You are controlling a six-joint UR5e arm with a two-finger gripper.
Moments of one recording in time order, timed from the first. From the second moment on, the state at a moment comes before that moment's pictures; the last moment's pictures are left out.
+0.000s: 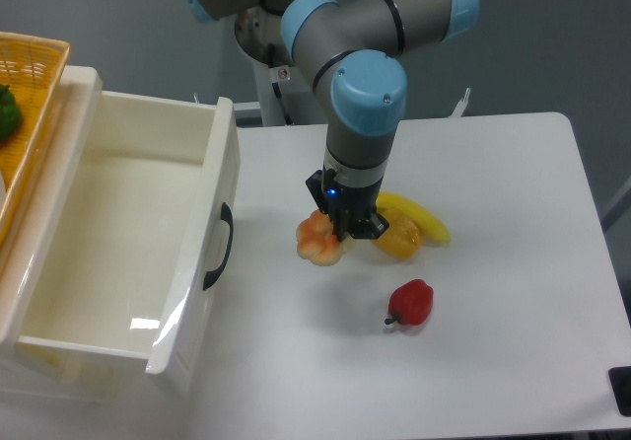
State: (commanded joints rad) arm 2.46 -1.83 -1.57 -1.29 1.47 1.16
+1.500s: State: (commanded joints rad) arm 2.49 -1.75 -1.51 -1.30 1.33 0.89
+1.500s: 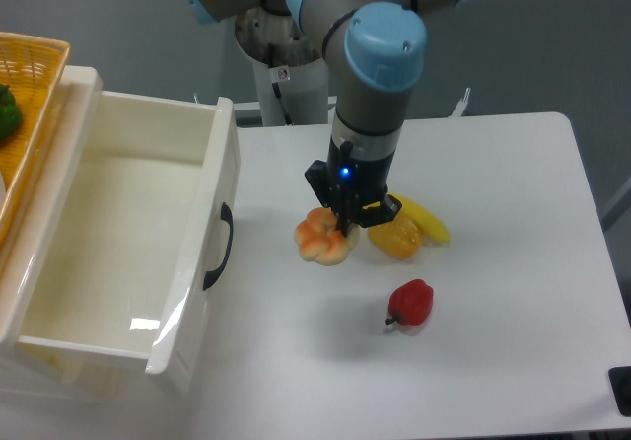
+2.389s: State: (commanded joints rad) arm 2.48 -1.60 -1.52 -1.29 1.10 0.61
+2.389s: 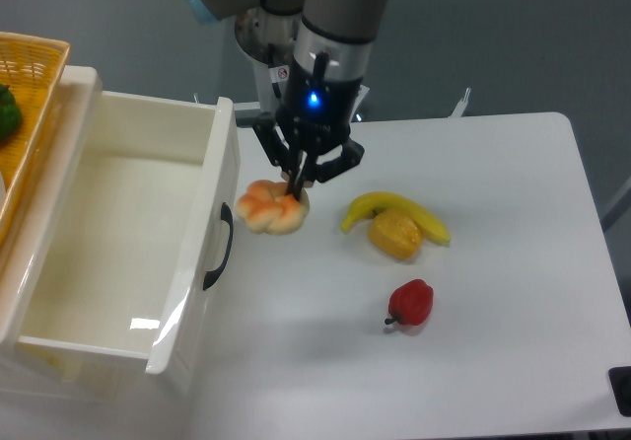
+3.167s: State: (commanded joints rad) arm 2.32 -1.56 -1.57 -1.29 1.11 0.57
